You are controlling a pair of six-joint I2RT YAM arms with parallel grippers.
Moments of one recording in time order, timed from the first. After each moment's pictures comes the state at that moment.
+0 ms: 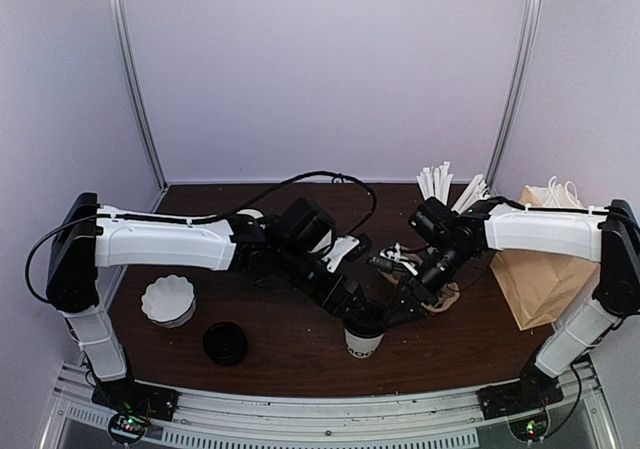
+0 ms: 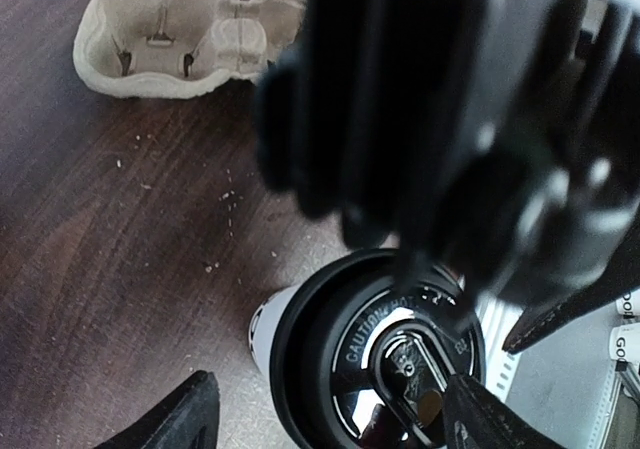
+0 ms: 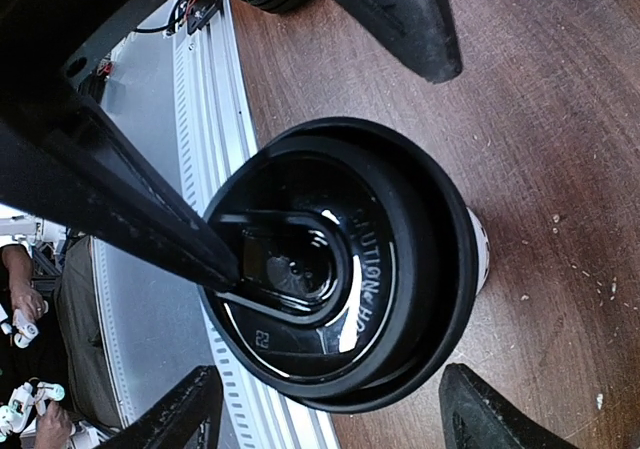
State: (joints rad) left arm -1.07 1.81 1.34 -0.35 0.35 -0.30; right arm 0.68 1.54 1.05 -0.81 -0.81 -0.25
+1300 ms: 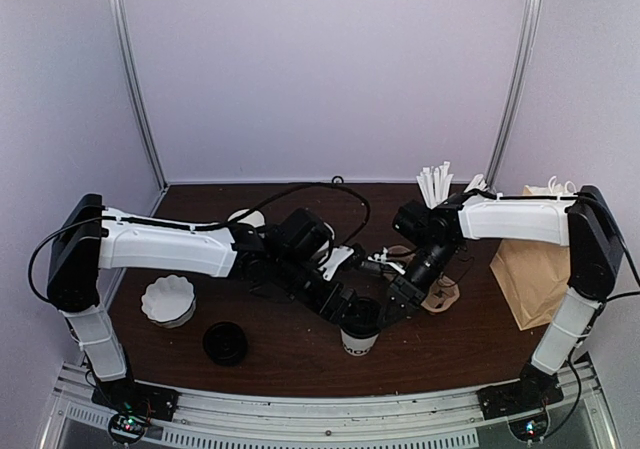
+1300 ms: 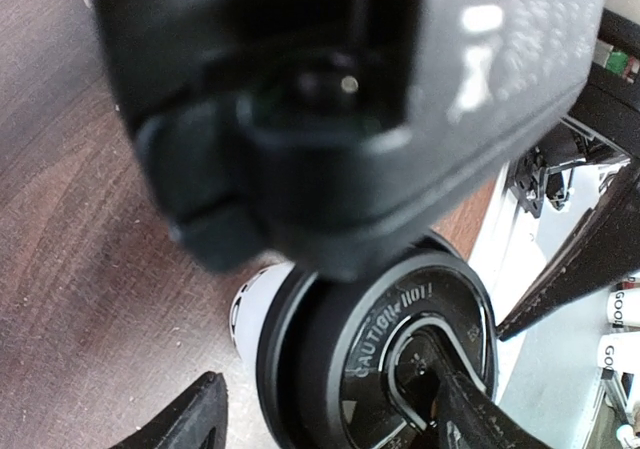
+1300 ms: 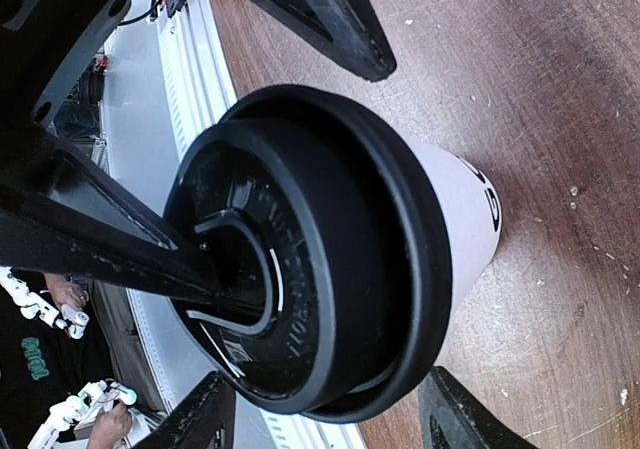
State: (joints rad) left arm -1.07 1.81 1.27 -0.32 0.35 -0.38; right arm 0.68 1.73 1.19 -0.97 -0.78 -0.25
